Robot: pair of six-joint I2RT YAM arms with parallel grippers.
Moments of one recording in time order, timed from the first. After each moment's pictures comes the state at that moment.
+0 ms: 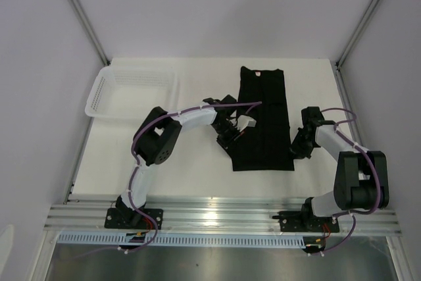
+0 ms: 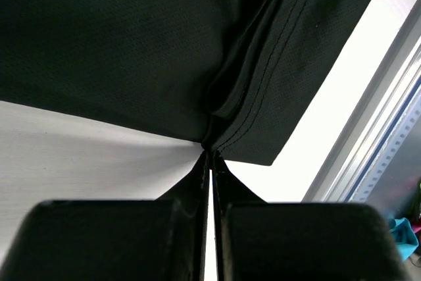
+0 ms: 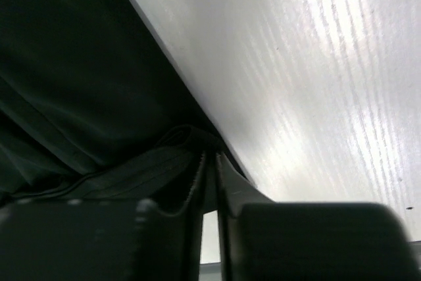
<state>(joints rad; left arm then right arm) -0.74 2.20 1.62 -0.80 0.63 0.17 0.03 1.45 0.79 -0.66 -0.02 0.55</state>
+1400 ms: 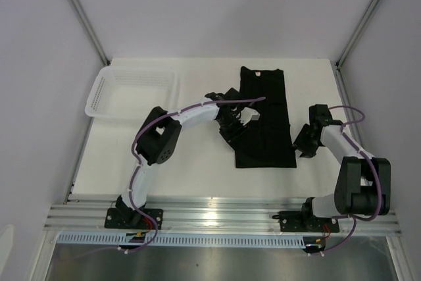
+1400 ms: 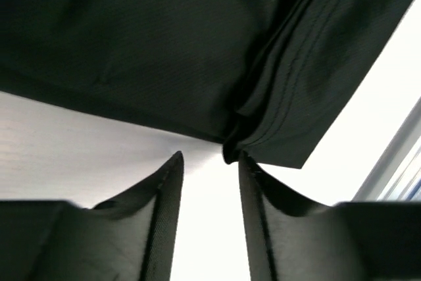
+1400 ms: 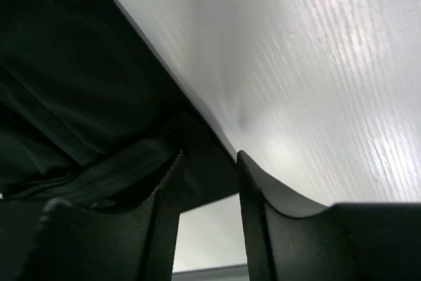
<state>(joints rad) -0.75 2.22 1.74 -0.80 0.50 0.22 -0.04 1.42 0.80 -0.64 -0.02 0.53</state>
